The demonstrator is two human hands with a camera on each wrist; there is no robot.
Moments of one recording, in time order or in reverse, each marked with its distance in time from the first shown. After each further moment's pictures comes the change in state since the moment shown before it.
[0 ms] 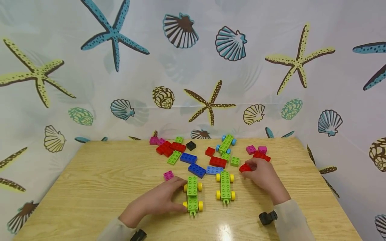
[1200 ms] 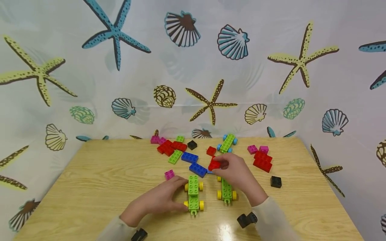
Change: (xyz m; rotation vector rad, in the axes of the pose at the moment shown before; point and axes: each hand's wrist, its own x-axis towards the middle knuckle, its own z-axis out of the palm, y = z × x) left_hand -0.002 -0.002 -0.001 -0.015 0.000 0.030; right_hand -0.009 -0.088 0.032 0.218 -0.077 -0.197
